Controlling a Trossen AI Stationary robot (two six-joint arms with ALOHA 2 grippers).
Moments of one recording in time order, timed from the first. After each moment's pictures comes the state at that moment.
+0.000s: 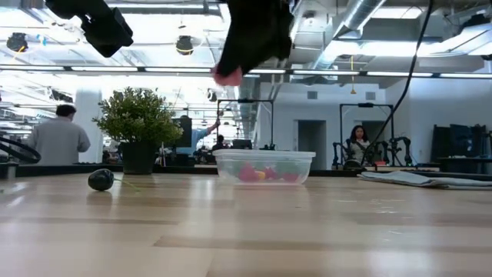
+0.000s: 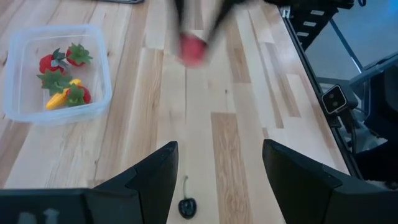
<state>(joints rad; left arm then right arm) -0.32 0.86 0.68 -0.41 -0.09 -0.31 0.26 1.98 1.70 -0.76 0.21 0.32</state>
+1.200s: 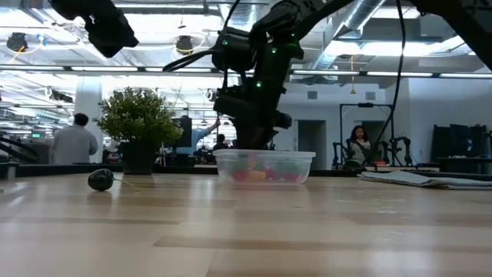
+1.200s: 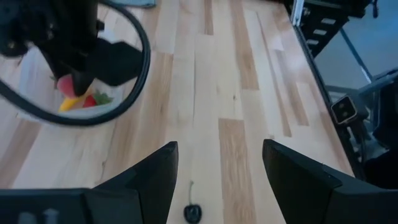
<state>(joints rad) -0.31 0.87 0.68 -0.40 -0.13 -0.34 -0.12 2.15 1.66 -0.75 0.12 0.31</state>
